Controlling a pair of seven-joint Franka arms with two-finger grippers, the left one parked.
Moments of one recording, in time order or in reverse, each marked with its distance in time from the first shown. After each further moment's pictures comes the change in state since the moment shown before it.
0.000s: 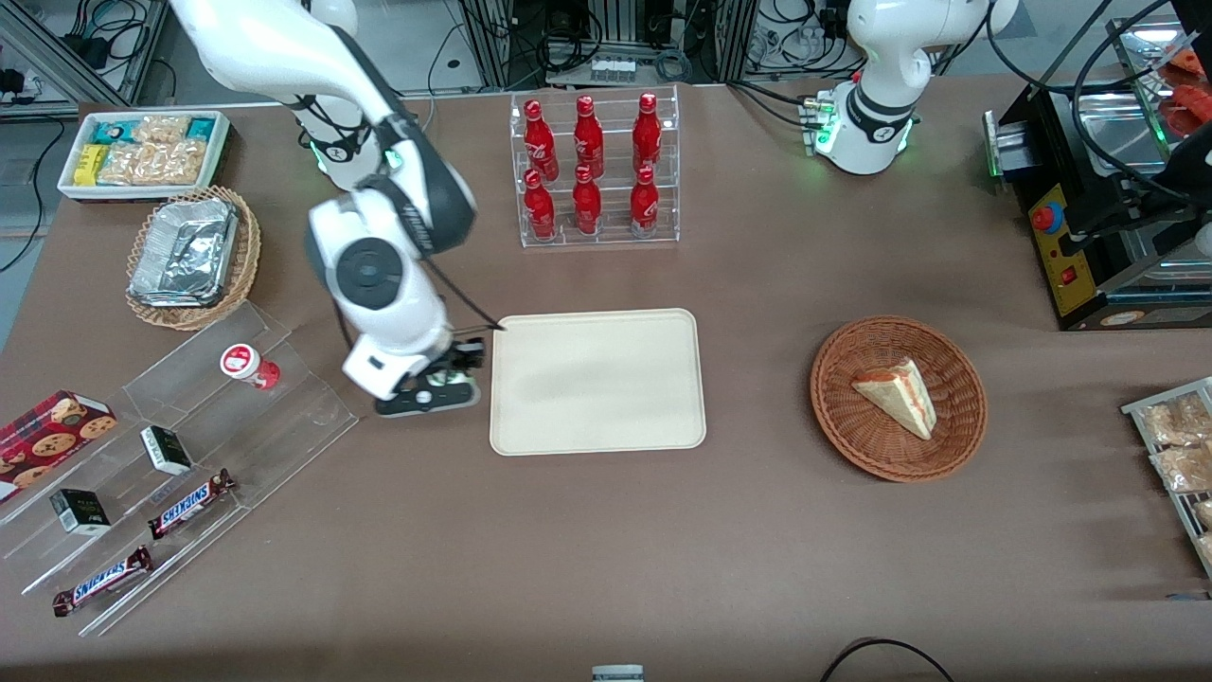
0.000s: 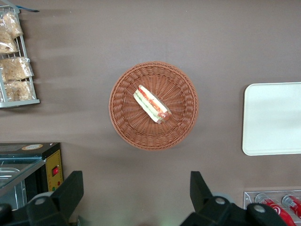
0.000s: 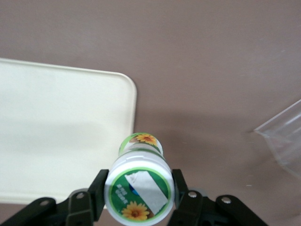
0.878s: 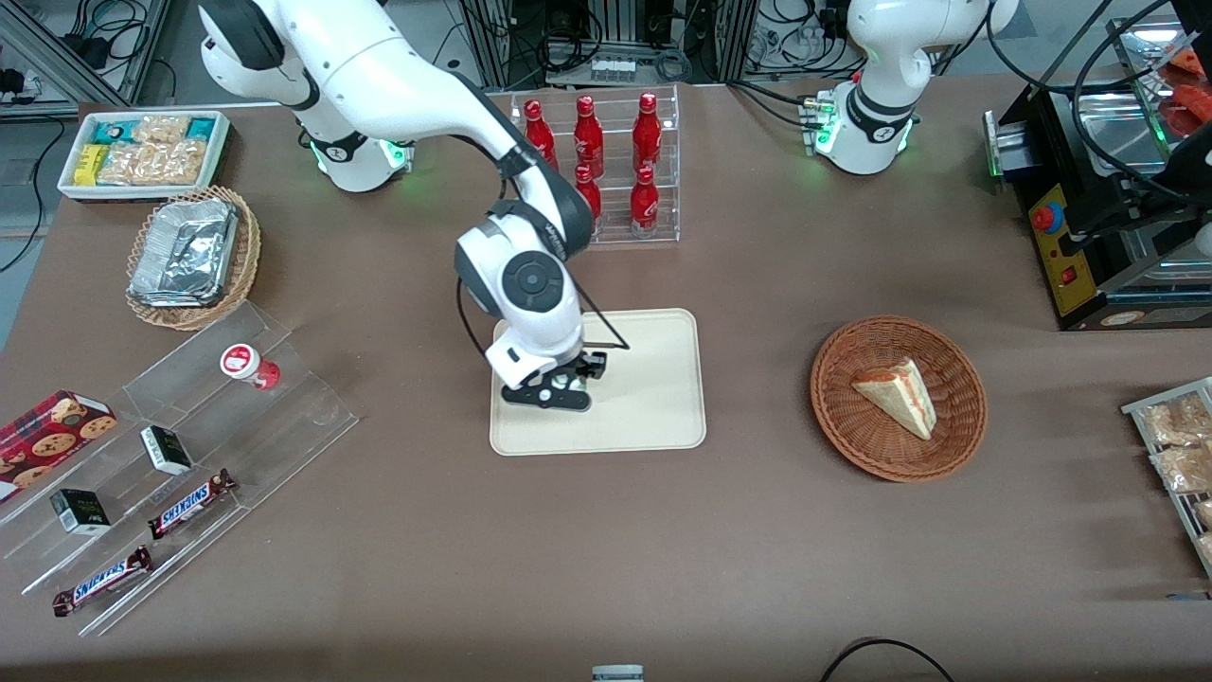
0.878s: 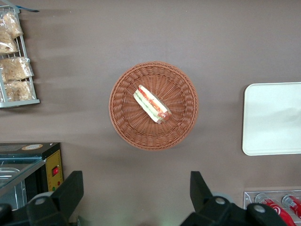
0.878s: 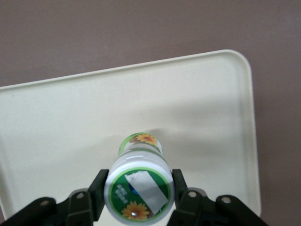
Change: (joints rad) arm 0.184 0.268 -0.001 0.200 0.094 0.138 0.390
